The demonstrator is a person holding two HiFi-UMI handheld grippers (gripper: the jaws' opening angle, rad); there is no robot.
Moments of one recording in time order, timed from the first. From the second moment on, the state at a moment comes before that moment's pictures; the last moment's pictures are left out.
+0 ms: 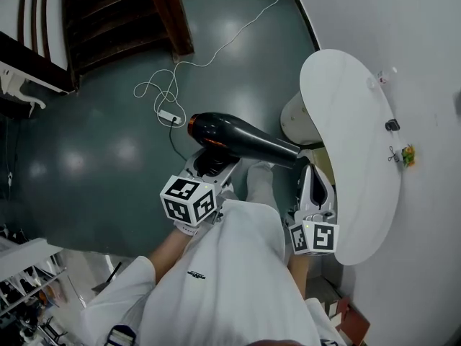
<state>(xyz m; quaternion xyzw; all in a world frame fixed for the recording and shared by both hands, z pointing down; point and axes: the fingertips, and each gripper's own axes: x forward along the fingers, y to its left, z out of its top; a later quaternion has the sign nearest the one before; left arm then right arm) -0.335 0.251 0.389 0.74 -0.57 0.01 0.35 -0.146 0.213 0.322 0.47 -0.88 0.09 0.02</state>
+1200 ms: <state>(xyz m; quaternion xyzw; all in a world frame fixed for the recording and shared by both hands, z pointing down) -0.201 -0.039 0.363 0.78 -0.54 0.01 0.30 -0.013 -0.034 0.303 0.50 -0.86 0.07 -0.02</state>
